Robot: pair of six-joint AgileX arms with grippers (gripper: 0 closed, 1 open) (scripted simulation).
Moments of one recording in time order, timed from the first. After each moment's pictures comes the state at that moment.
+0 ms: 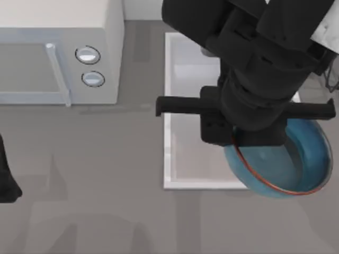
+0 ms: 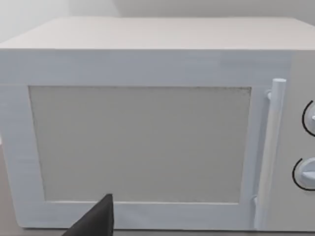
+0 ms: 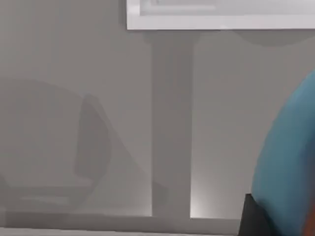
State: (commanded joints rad) left arm 0.00 0.00 0.00 0.00 0.00 0.00; right arm 0.93 1.72 1.84 -1.51 0.13 0.94
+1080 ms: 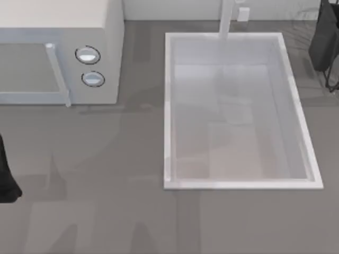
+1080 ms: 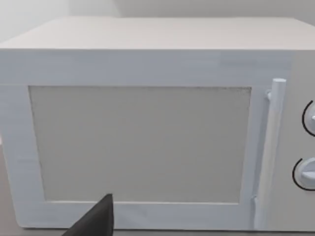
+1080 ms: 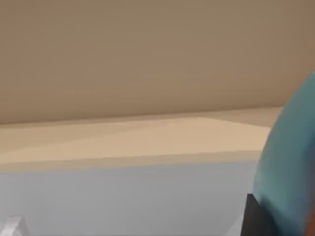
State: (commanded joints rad) left arm 0.00 0.00 0.00 0.00 0.00 0.00; right arm -0.32 1.32 1.35 -0.11 -0.37 0.09
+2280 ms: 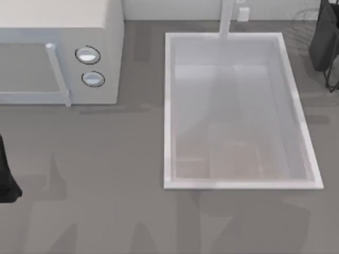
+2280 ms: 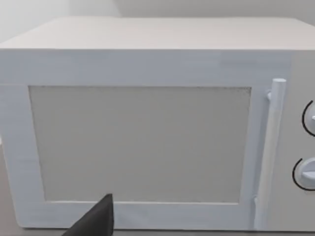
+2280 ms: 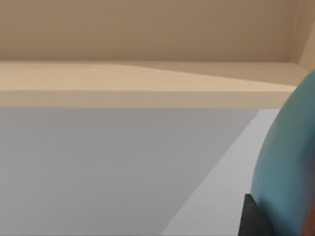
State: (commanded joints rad) left arm 0.00 0.00 0.00 0.00 0.00 0.00; right arm -0.35 1.67 1.10 0.59 -0.32 0.02
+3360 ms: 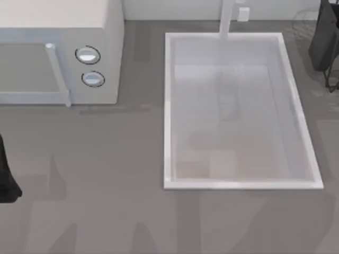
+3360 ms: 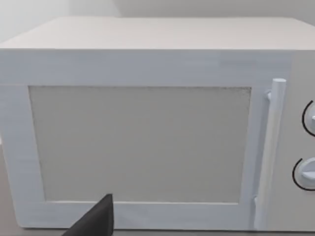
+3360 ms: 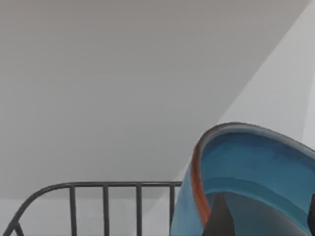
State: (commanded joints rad) left arm 0.00 0.00 0.00 0.00 0.00 0.00; right arm -0.31 1.80 0.98 0.82 -0.28 0.02
